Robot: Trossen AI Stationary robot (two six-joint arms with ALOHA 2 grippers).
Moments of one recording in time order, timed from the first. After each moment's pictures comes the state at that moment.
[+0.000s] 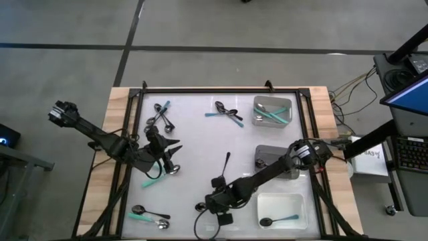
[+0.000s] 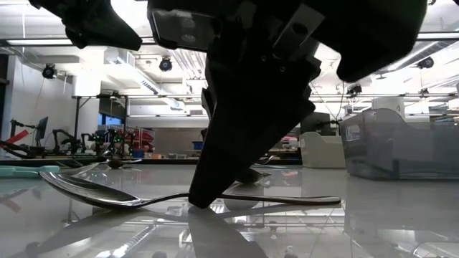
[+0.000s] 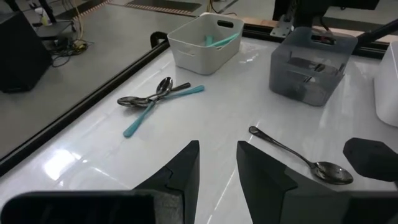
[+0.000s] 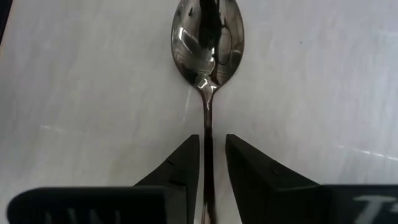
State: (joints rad) left arm -0.50 0.99 0.69 -0.37 -0.88 -0.54; right arm 0.44 2.24 1.67 -0.49 0.04 0.26
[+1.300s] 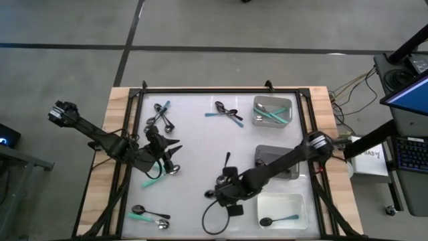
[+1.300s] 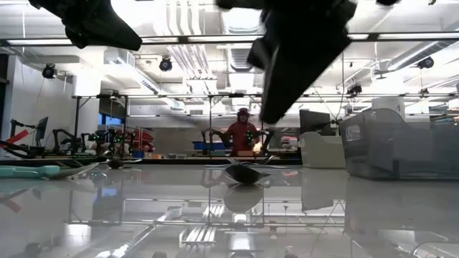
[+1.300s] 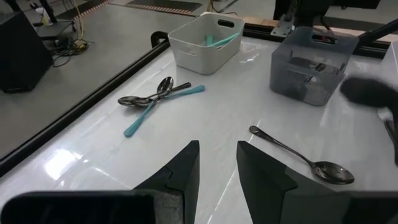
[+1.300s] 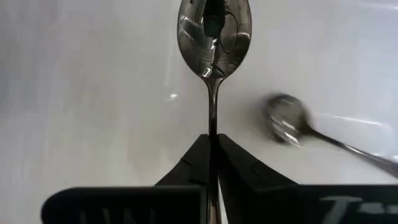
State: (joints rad) left arm -0.50 0.99 0.69 -0.38 -0.88 -0.54; right arm 0.44 2.04 1.62 -0.75 0.11 0.30
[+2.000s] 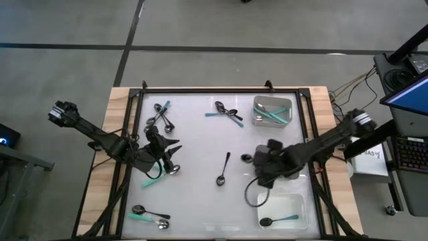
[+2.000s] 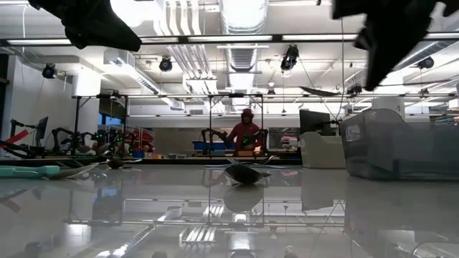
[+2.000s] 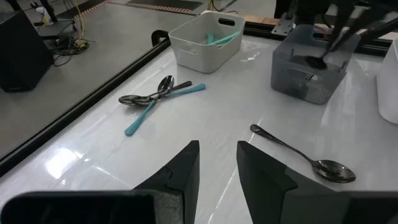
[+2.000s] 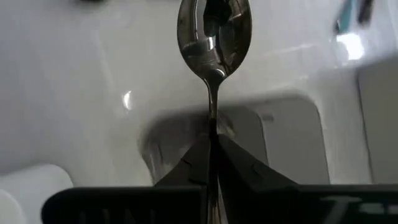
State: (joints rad) left arm -0.50 0.99 0.69 -0.38 -0.88 -0.54; right arm 0.43 1.47 1.14 -1.03 0.32 0.68
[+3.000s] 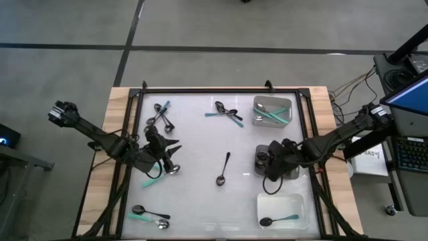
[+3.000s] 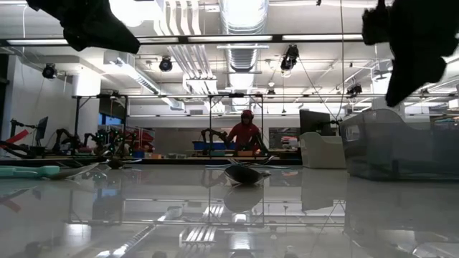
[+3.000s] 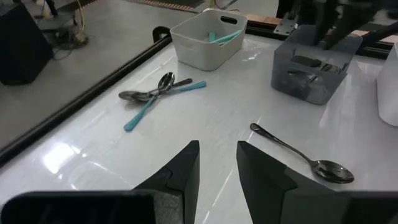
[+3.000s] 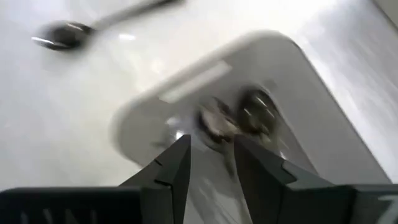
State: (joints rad) left arm -0.50 0.99 0.69 -0.41 -0.88 -0.60; right arm 0.43 1.17 0.80 -0.80 0.31 1.03
